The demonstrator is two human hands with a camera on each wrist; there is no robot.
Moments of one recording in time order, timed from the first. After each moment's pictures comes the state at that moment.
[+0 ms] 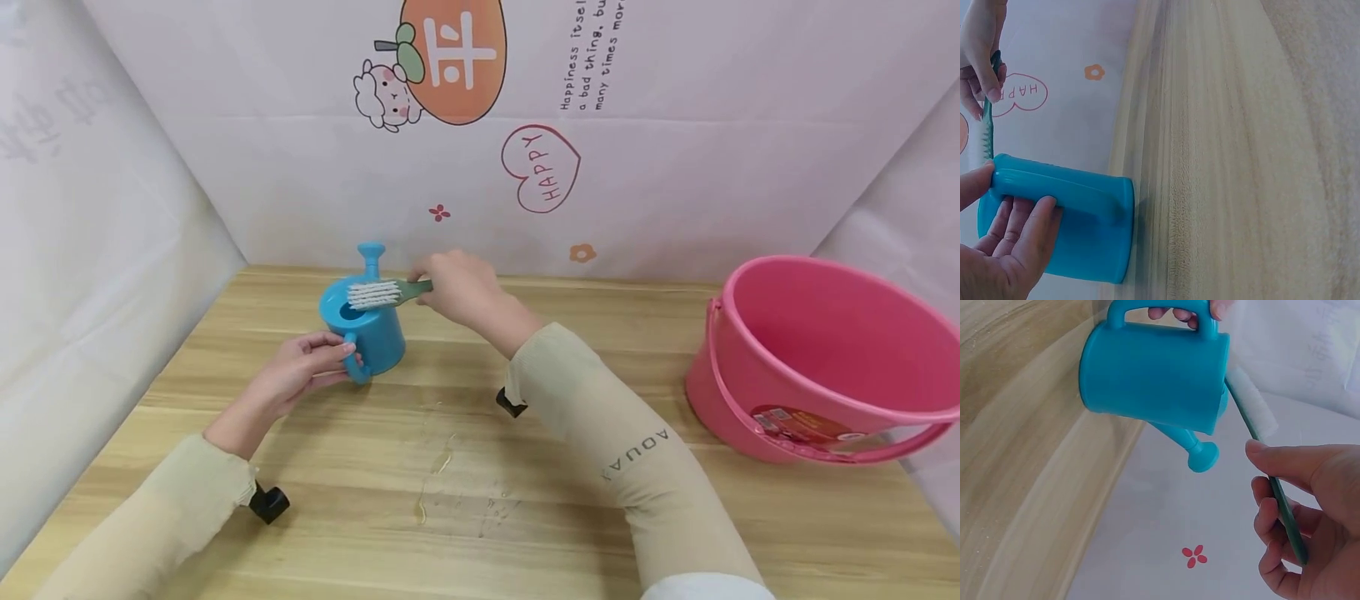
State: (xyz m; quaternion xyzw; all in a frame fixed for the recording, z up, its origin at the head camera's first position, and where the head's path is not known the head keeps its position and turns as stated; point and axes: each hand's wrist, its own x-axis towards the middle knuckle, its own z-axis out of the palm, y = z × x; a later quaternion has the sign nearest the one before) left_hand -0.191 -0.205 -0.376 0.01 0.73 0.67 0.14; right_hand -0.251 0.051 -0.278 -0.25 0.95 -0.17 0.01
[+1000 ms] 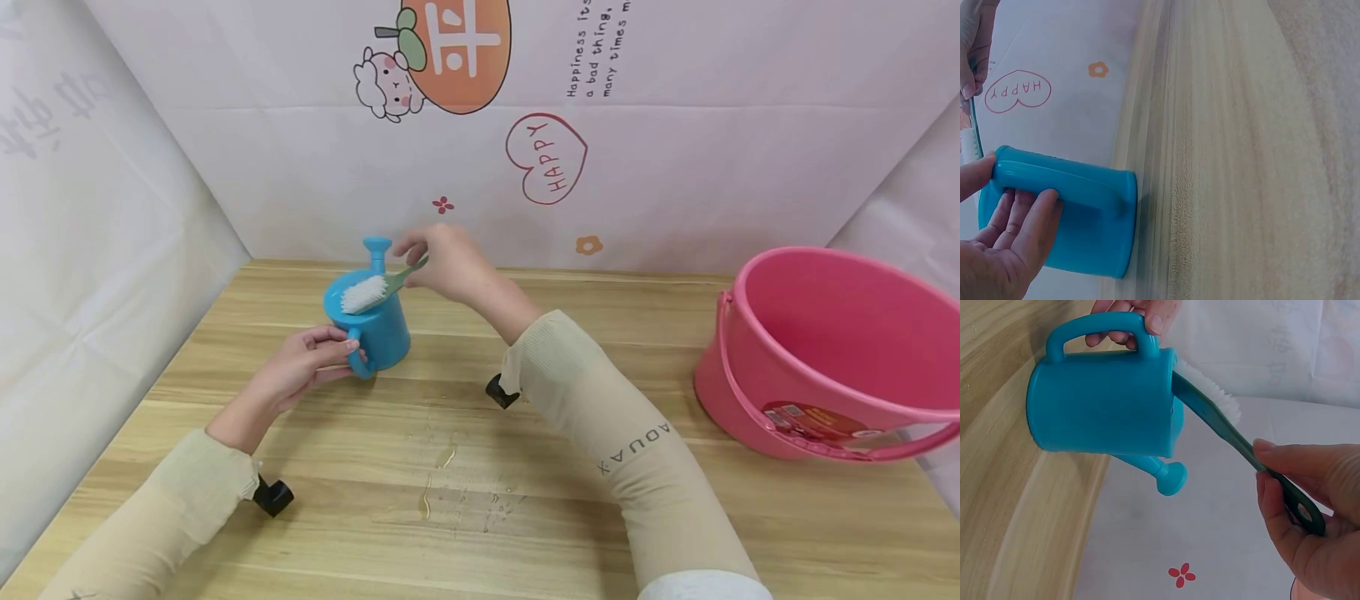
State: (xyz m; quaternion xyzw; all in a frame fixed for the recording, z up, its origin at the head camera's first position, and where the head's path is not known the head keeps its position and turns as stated) left_hand -0.193 -0.209 -0.378 0.03 0.72 0.67 0.15; right_hand -0.255 0.046 -0.263 -0.25 0.89 -0.37 0.04
